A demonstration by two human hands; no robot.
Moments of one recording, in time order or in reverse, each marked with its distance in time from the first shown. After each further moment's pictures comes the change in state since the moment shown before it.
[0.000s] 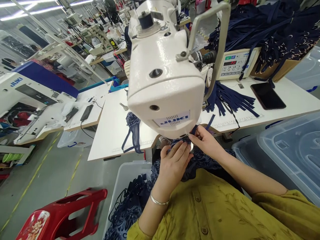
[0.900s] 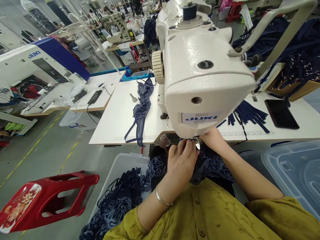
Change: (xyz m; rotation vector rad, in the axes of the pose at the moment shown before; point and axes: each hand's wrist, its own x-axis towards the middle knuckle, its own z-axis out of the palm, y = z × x) left_hand 0.009 0.021 0.007 0.256 -0.030 -0.183; right_hand 0.047 -0.007 -0.007 -0.295 0.015 -0.098
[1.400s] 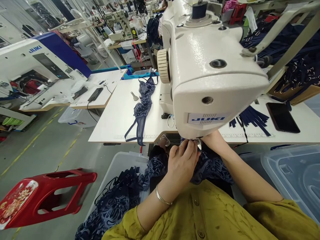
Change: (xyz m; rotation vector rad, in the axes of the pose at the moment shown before) left_hand -0.004 -0.003 0.006 0.023 0.034 0.009; right_hand 0.000 0.001 0.005 -0.032 0.039 -0.066
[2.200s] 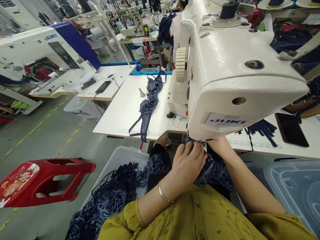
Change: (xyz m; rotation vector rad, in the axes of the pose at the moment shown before) left_hand 0.004 -0.001 -0.003 -0.025 0.022 -0.009; right_hand -0.001 0.015 0.003 -0.019 -0.048 -0.022
